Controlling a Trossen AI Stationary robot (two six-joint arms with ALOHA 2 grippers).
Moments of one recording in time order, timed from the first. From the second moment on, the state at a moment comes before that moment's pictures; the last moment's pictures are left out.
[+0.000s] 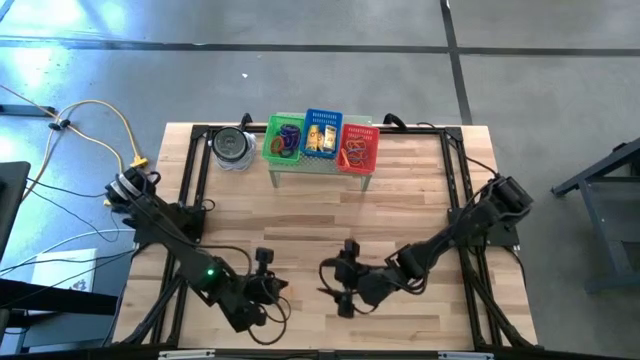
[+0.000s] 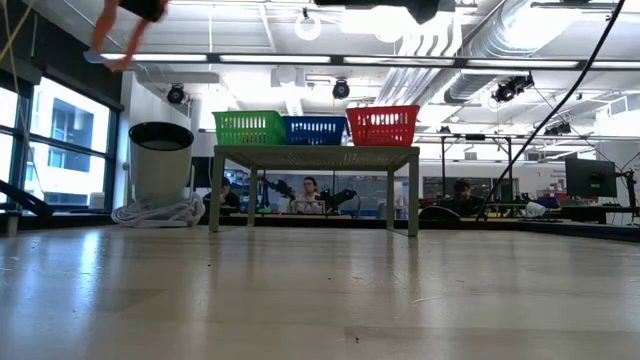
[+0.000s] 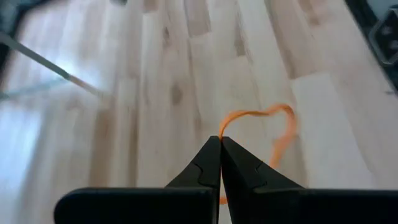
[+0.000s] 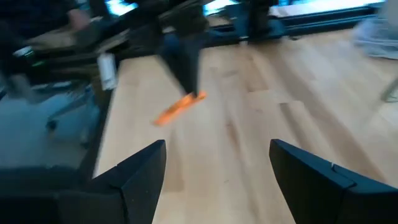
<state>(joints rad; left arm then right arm) -0.77 1.57 1.18 -0.55 -0.66 -0.37 0.56 1.76 1.24 -0.02 0.53 0.45</state>
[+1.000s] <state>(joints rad) -0.69 1.60 1.18 -0.49 -0.84 -0.29 0.44 1.94 1.24 0.17 0.49 0.42</state>
